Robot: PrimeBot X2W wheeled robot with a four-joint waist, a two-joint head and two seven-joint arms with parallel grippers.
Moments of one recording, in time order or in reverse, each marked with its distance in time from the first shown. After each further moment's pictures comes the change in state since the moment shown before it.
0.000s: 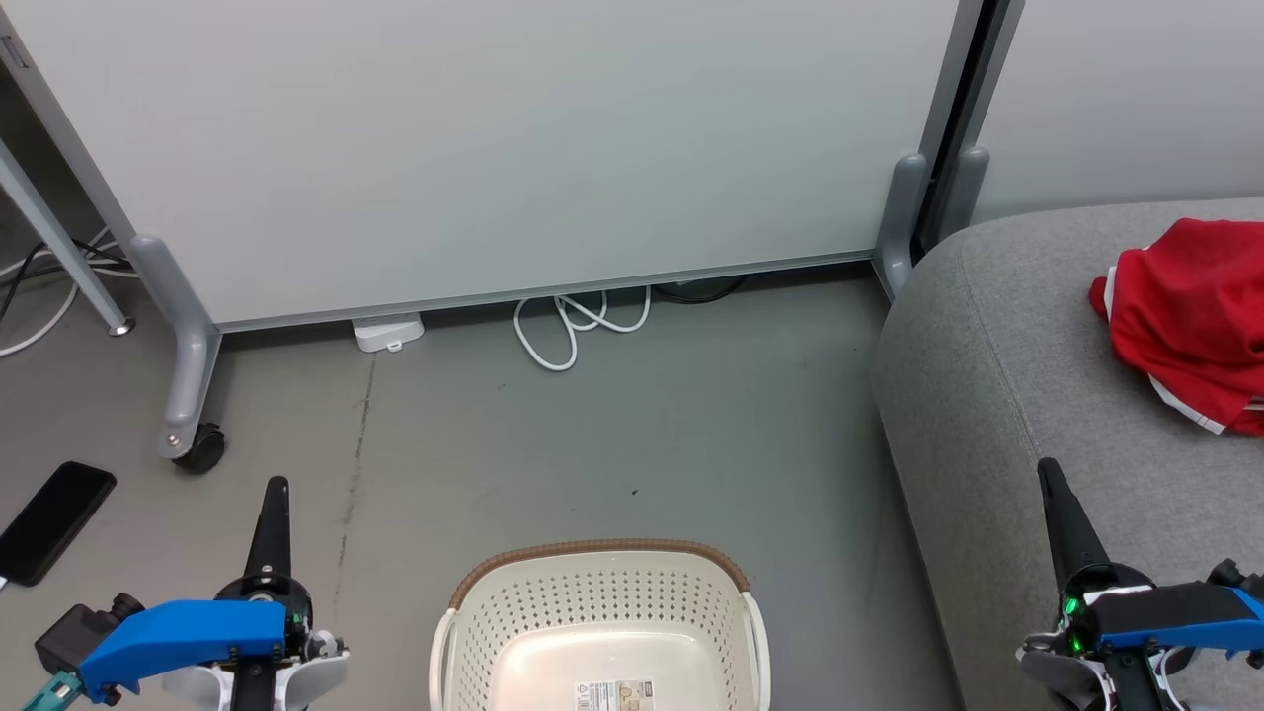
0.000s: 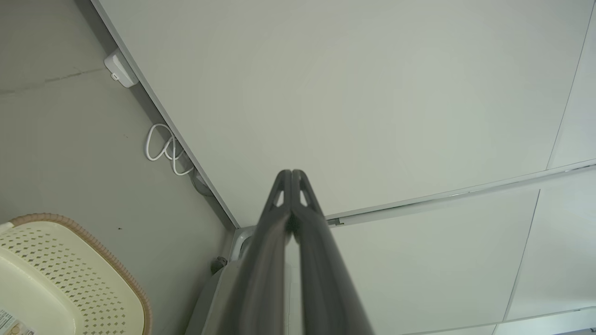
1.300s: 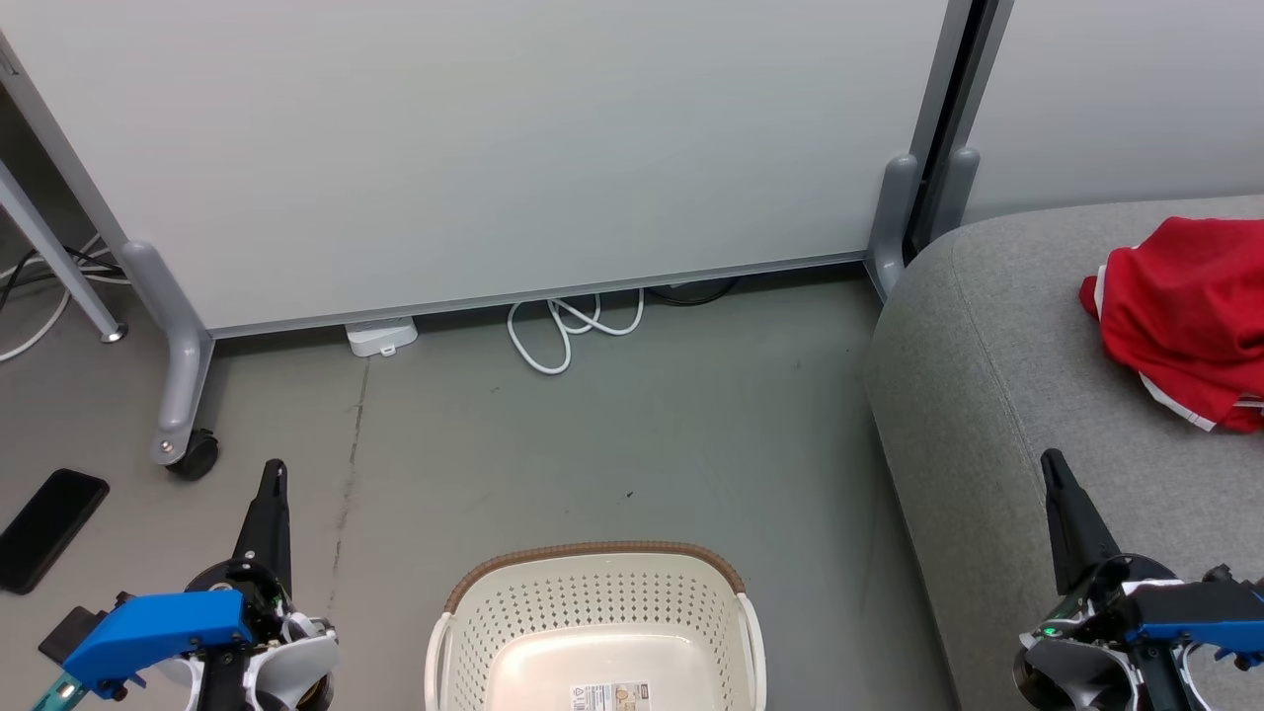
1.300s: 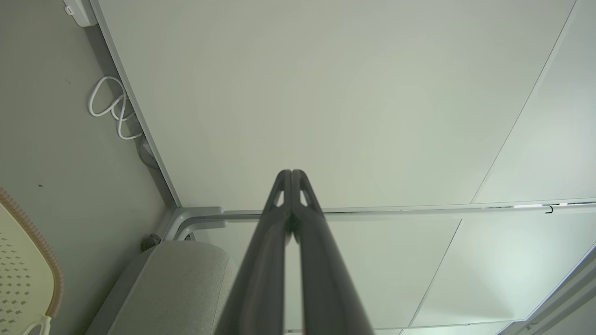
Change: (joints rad) left arm -0.019 0.002 0.021 -0.010 -0.284 -0.002 0.071; right arm -0.012 0.000 -0.018 0.001 0.279 0.000 0.071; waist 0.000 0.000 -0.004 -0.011
